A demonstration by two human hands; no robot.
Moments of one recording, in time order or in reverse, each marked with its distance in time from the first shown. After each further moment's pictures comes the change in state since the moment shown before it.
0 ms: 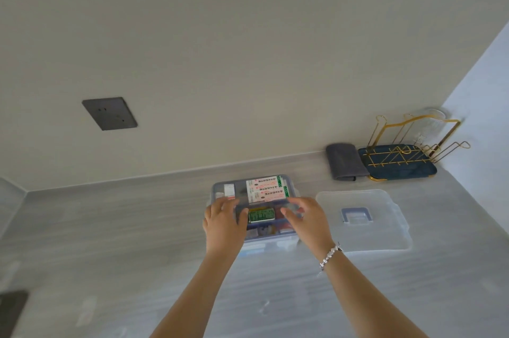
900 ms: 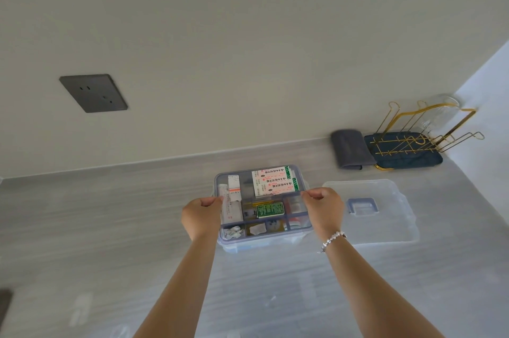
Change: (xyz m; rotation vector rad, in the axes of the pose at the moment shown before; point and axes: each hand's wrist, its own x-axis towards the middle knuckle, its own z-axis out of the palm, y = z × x) left_hand 0.045 -0.041 -0.008 -0.517 0.161 -0.509; right_hand 0.027 0.001 0.021 0.161 0.329 0.306
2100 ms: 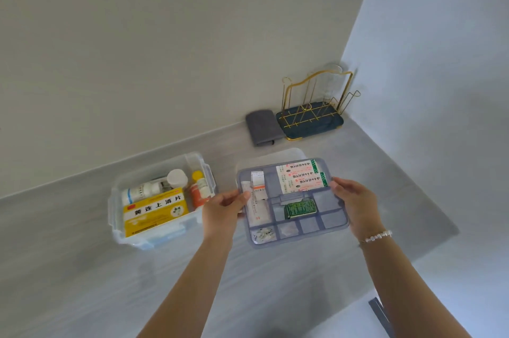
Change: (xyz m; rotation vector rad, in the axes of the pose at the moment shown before) left_hand -0.189 0.017 0.132 -0.230 -0.527 0.048; right_hand 0.019 0.130 -0.243 0.364 0.086 0.294
